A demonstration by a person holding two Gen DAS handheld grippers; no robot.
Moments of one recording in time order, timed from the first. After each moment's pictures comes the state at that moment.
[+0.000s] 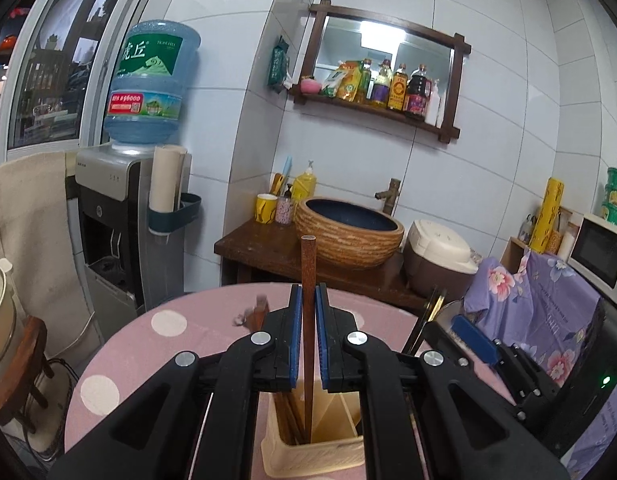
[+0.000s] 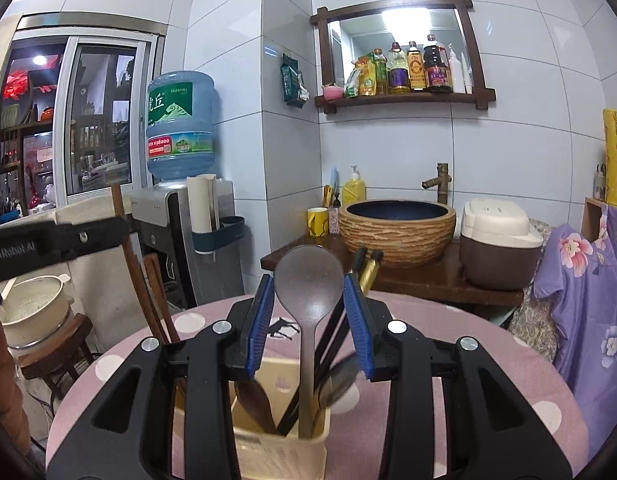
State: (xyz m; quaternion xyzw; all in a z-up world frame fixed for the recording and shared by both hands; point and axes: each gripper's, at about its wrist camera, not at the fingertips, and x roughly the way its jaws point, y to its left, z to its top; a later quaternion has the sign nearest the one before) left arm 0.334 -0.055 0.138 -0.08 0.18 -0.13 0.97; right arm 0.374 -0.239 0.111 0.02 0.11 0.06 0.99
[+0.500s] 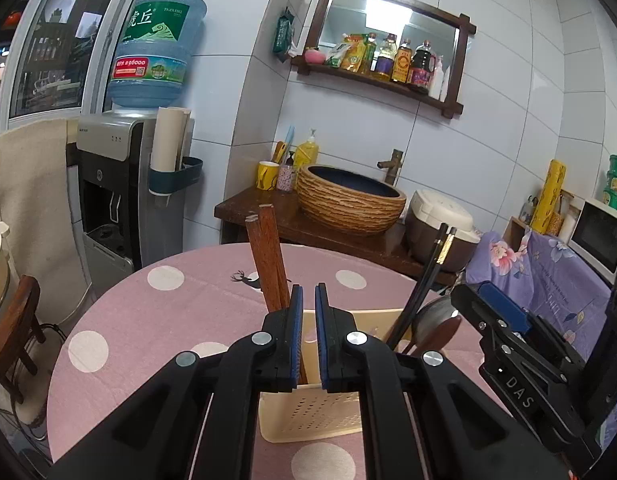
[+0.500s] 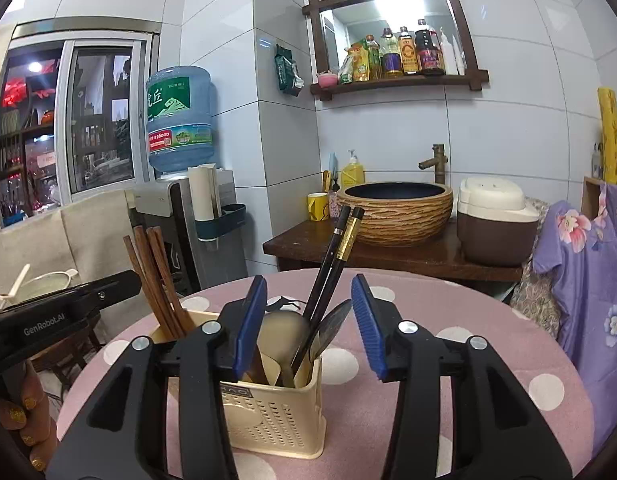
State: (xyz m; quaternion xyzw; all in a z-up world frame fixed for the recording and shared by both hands) left arm 0.321 -0.053 0.101 -0.09 0.21 -0.14 0.96; right arm 0.354 -0.256 0.096 0.05 0.13 0.06 0.99
